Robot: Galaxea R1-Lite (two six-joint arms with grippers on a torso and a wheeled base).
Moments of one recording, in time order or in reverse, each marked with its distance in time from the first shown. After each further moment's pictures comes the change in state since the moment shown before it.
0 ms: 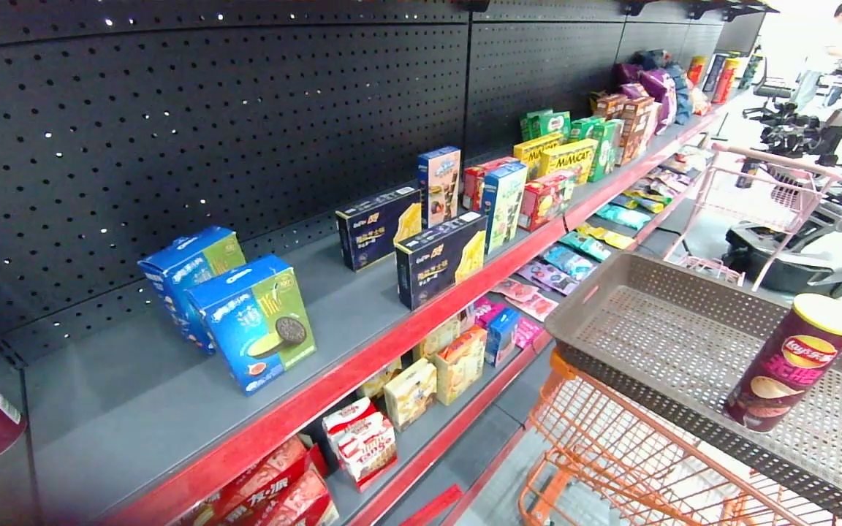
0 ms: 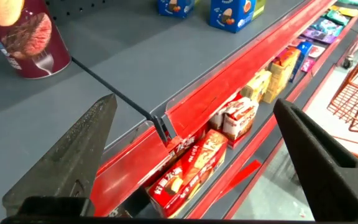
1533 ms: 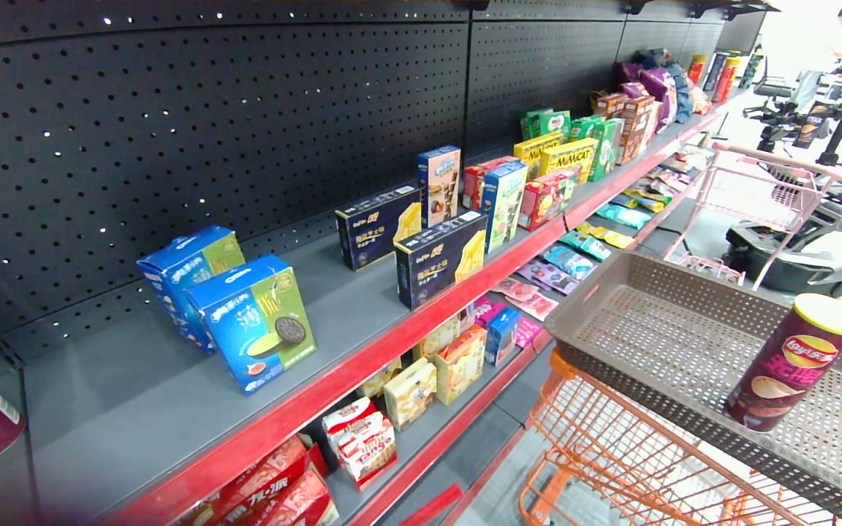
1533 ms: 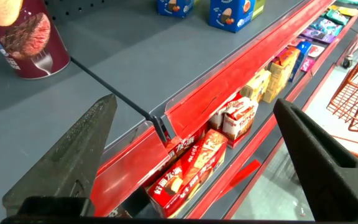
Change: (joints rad) left arm 0.000 0.000 0.000 0.000 0.000 0.000; right arm 0.089 1.065 0.120 -0.828 -0.034 0.319
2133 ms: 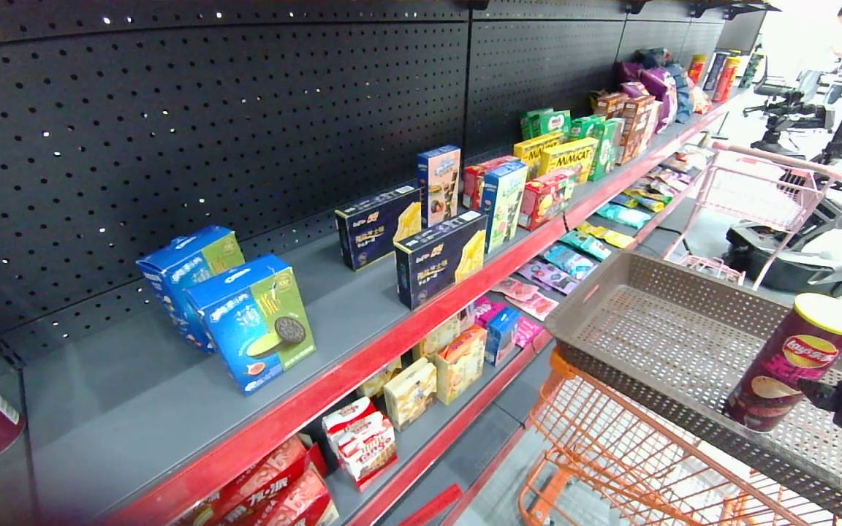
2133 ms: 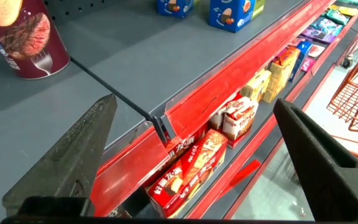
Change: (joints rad) left arm 0.000 0.000 0.000 0.000 0.000 0.000; right arm -0.022 0.312 -0.049 -0.205 0.047 -0.028
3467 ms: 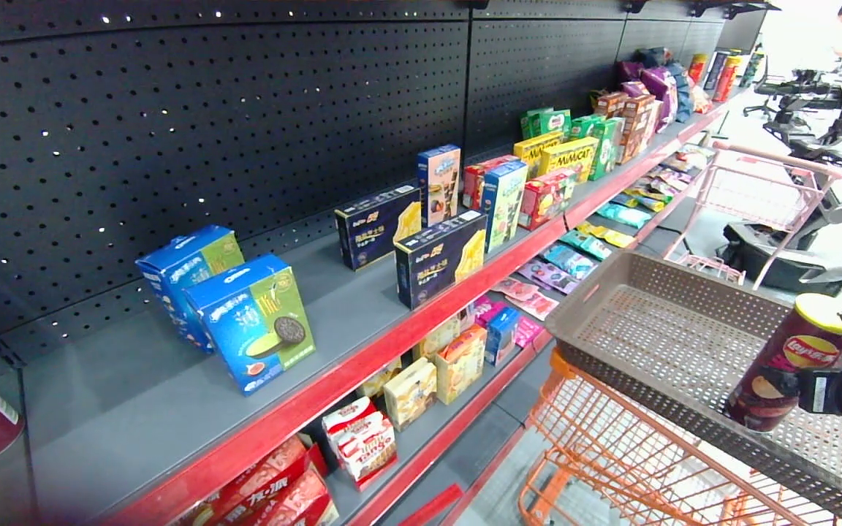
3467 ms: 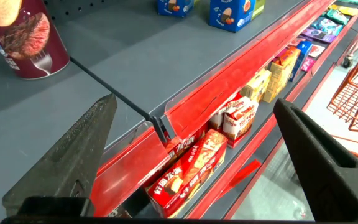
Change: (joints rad) left arm 0.000 0.000 0.000 0.000 0.000 0.000; right arm -0.083 0.279 -0.069 -0.249 0.260 -0.187
